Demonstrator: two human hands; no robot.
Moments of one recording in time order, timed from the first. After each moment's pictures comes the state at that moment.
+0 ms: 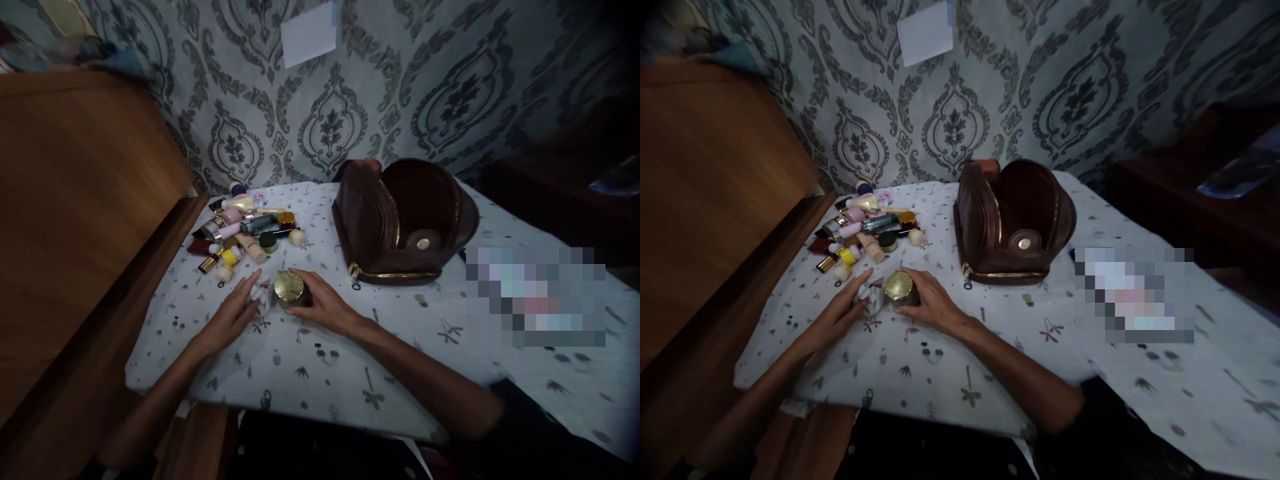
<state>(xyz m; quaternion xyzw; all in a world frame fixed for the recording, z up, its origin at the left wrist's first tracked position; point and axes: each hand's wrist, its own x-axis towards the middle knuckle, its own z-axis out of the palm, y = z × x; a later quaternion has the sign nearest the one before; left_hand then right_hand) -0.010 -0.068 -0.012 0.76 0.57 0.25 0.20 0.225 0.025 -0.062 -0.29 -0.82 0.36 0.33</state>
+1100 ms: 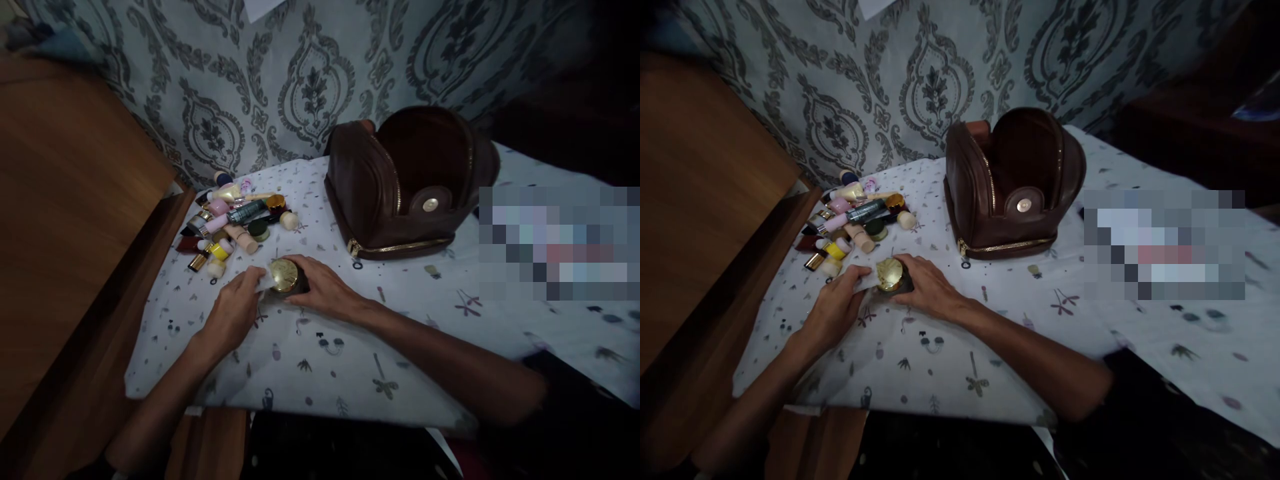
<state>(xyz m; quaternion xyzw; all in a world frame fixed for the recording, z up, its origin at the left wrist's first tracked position) 0.026 -0.054 0.001 0.79 0.58 0.19 0.01 0.225 0.025 -0.057 -0.32 -0.81 0.37 0.33</state>
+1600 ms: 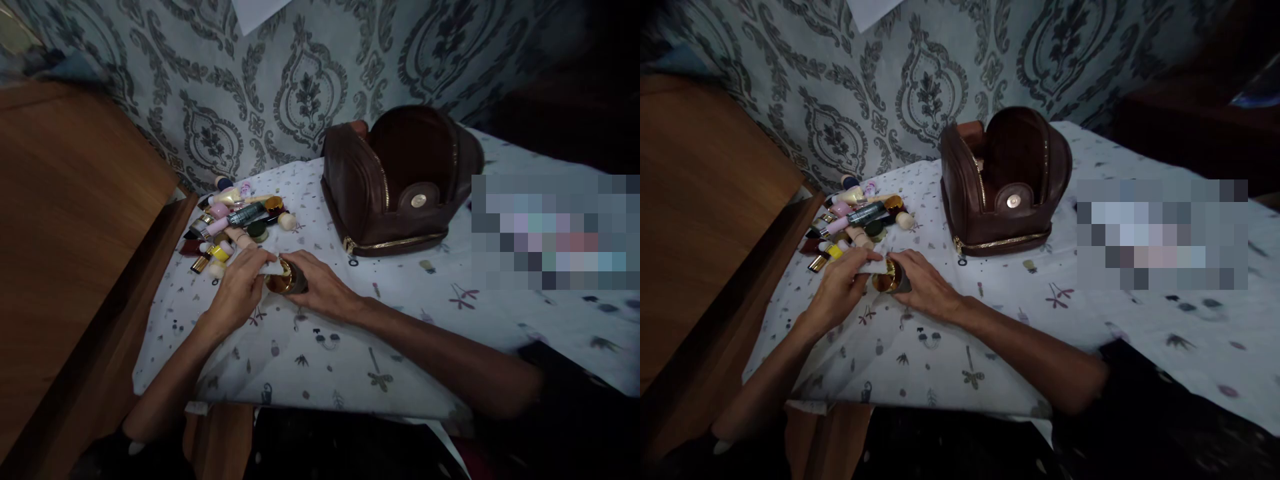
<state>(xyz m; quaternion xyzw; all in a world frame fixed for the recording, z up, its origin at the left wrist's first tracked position) 0.048 -0.030 0.030 0.83 0.51 0.23 0.00 0.227 0.018 -0.055 -0.26 -0.81 0.33 0.41</state>
